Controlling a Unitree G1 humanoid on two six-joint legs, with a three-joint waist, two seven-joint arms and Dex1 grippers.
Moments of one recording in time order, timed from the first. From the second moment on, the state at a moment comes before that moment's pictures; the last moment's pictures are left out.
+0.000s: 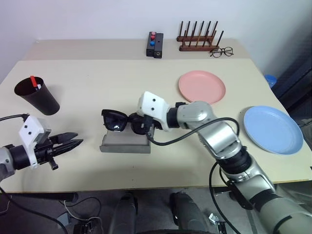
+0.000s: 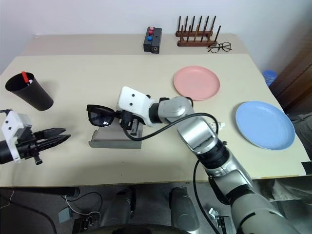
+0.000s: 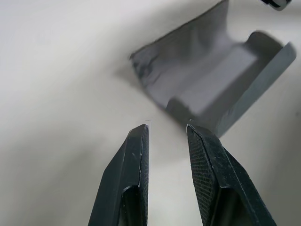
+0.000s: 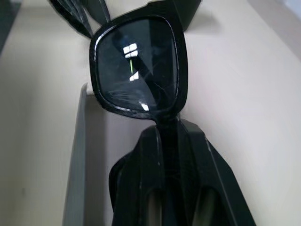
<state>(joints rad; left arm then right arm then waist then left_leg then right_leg) 0.22 0.93 0.56 -0.30 -0.54 0.50 -1.05 -0.79 -0.27 0.46 -0.24 0.06 0.76 0.85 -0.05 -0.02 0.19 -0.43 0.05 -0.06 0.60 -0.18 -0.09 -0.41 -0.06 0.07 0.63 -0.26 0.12</state>
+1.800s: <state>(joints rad) -0.23 0.89 0.35 -0.23 -0.62 0.67 -0.90 -0.66 -0.54 0.36 -0.34 0.18 0.64 0.95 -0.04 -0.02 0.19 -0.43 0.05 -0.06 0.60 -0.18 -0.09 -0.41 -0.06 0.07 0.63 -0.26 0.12</state>
